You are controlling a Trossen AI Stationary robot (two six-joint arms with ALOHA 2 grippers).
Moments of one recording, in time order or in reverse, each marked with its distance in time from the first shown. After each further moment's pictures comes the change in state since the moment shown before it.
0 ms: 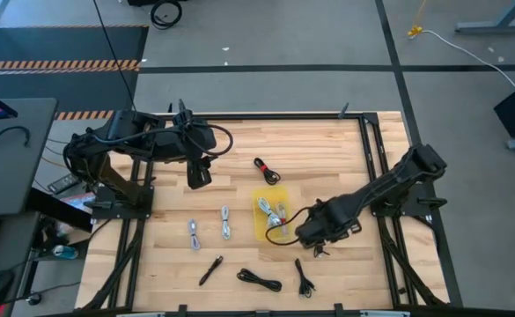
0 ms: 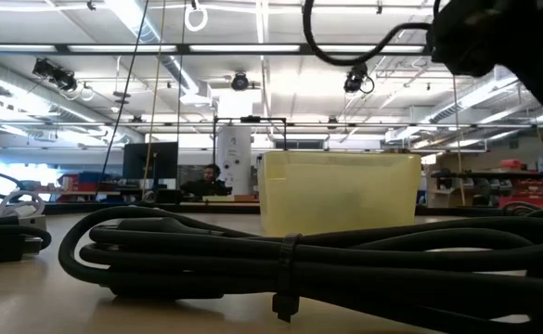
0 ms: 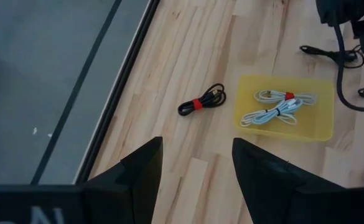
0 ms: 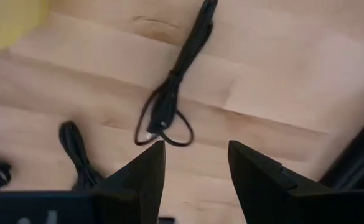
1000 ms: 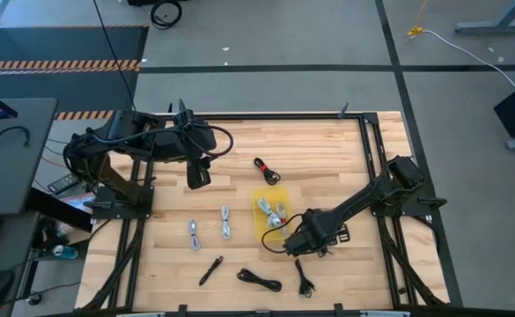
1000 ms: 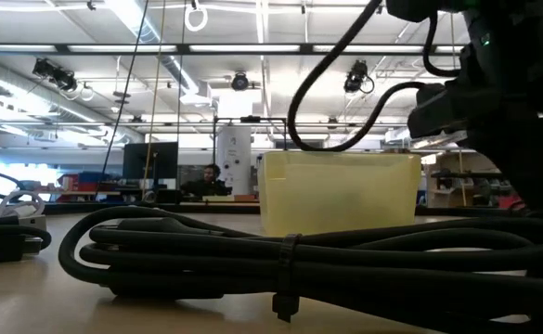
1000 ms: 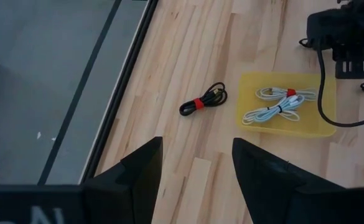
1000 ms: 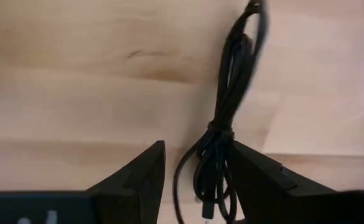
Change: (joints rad) left arm 0.000 0.000 0.000 0.000 0.000 0.028; right arm 0.010 0.215 -0.001 0.086 0.079 0.125
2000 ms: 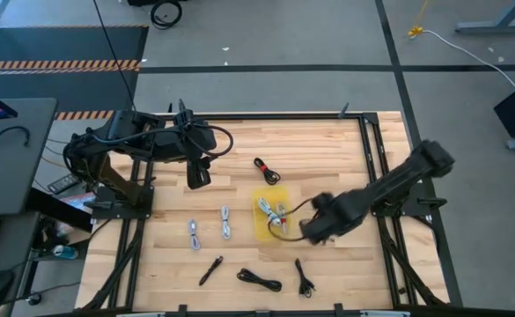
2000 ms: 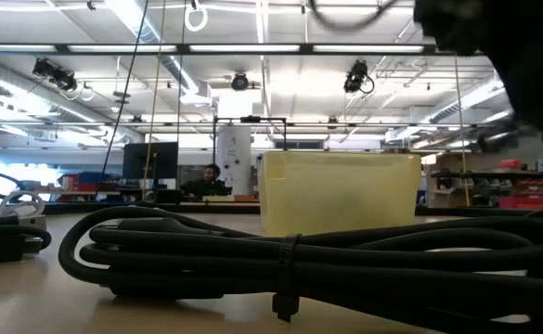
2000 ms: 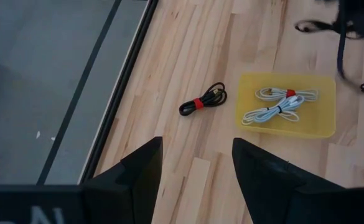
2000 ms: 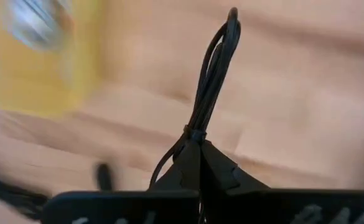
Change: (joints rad) left arm 0.000 0.000 0.000 0.000 0.000 -0.005; right arm 0.007 -0.322 0.000 -0.123 0.184 -0.089
